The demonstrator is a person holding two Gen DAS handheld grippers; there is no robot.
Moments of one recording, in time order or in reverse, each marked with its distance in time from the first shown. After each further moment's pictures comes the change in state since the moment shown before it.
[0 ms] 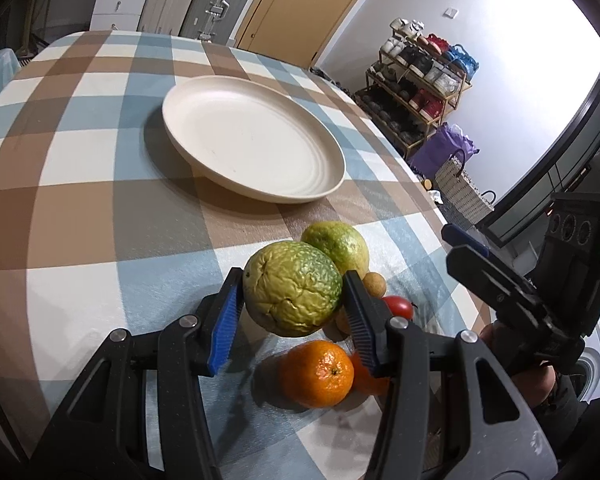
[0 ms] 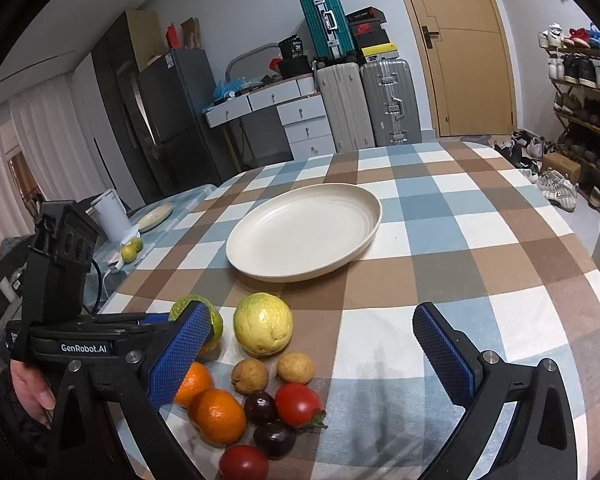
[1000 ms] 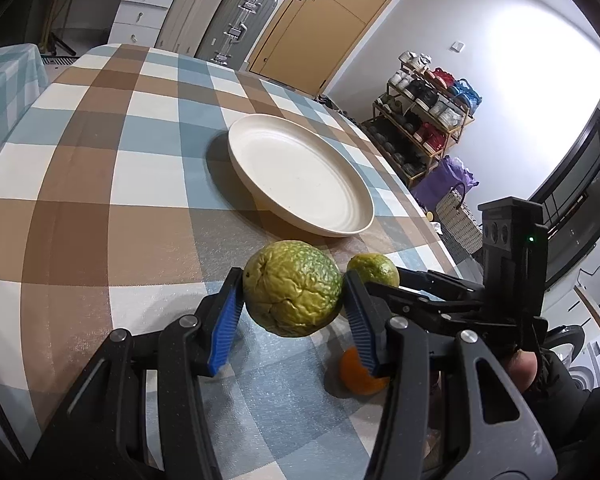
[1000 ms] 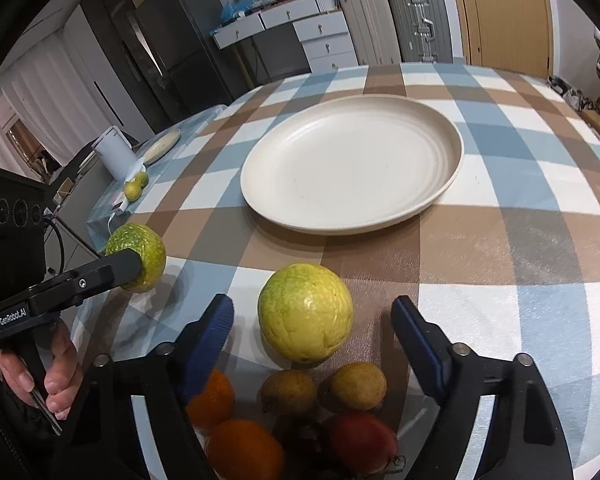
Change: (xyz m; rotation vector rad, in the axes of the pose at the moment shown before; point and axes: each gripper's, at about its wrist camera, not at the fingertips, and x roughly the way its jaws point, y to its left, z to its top) left arm -0.048 0.049 -0.002 -0.049 -0.088 0.003; right arm 0.087 0.024 0.004 0.004 0.337 0.073
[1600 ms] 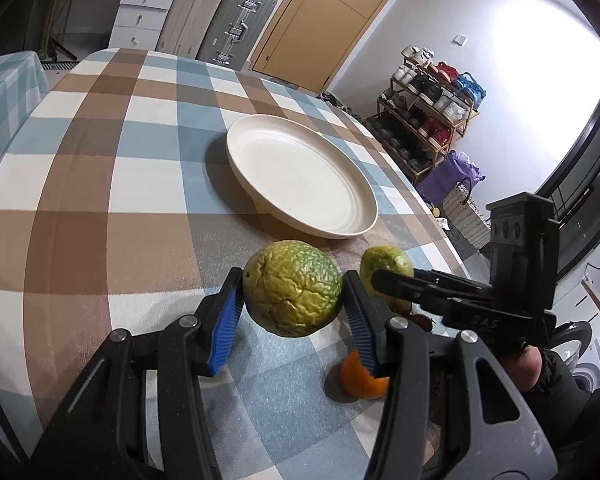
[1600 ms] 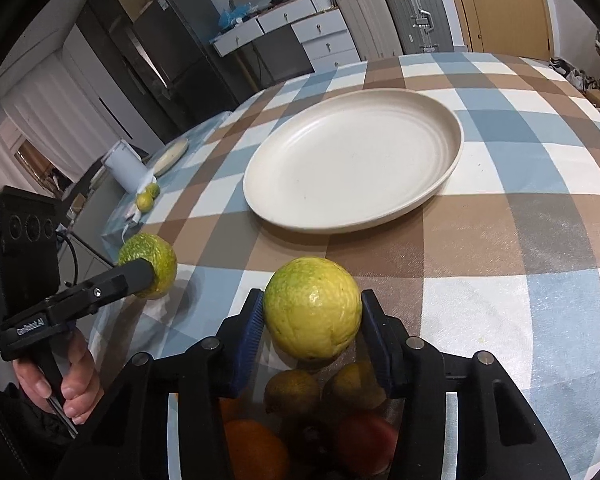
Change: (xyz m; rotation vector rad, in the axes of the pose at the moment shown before) left arm 0.008 -0.009 0.006 0.022 0.009 0.038; right arm -0.008 -0.010 0.000 0.050 -0.040 0.069
